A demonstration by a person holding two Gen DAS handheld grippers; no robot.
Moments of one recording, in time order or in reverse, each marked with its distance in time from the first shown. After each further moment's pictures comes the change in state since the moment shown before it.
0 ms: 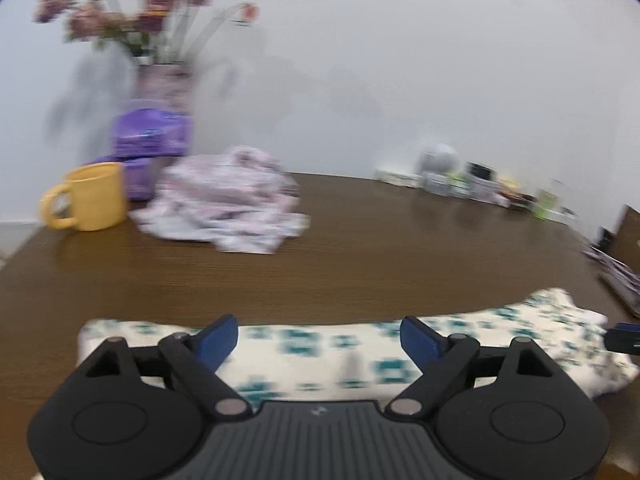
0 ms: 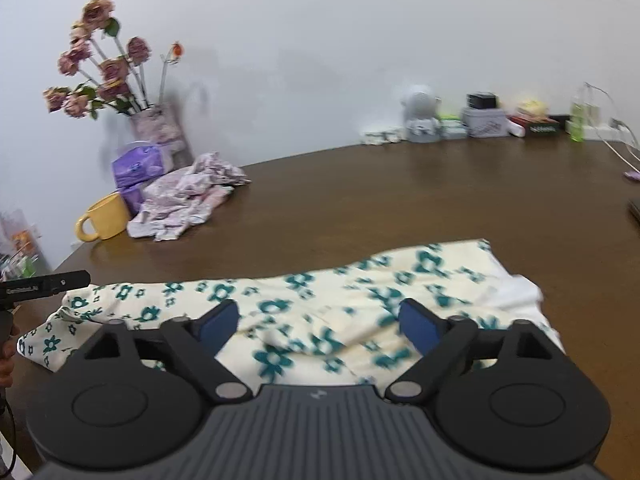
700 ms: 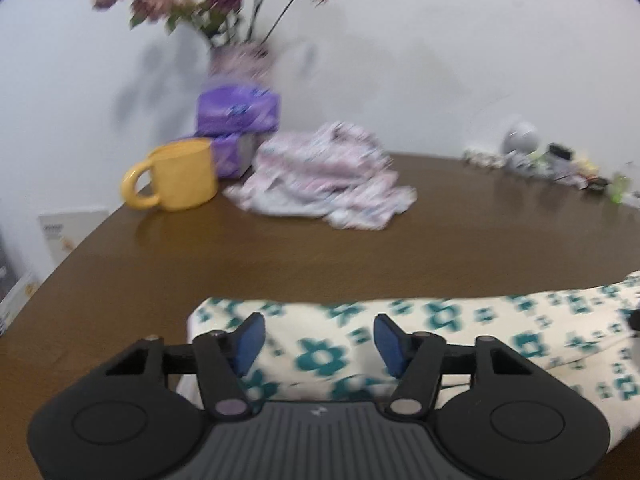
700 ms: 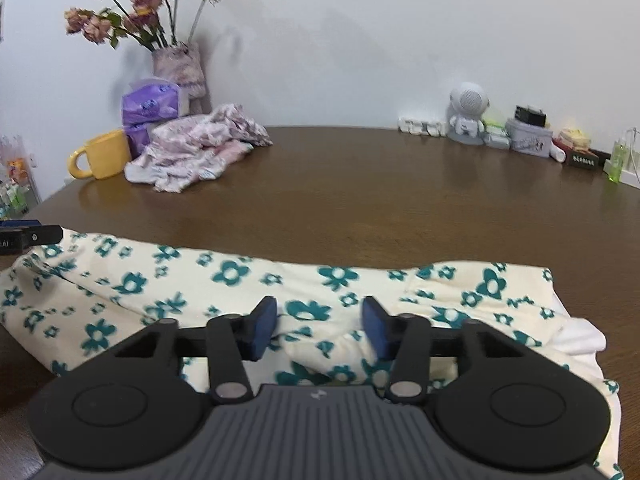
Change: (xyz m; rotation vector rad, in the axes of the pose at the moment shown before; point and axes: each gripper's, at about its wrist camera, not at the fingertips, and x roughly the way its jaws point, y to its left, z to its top) left arm 0.006 0.070 -0.017 -0.028 0.056 0.274; right arm 0.066 0.047 0.006 -0.212 0.083 -0.019
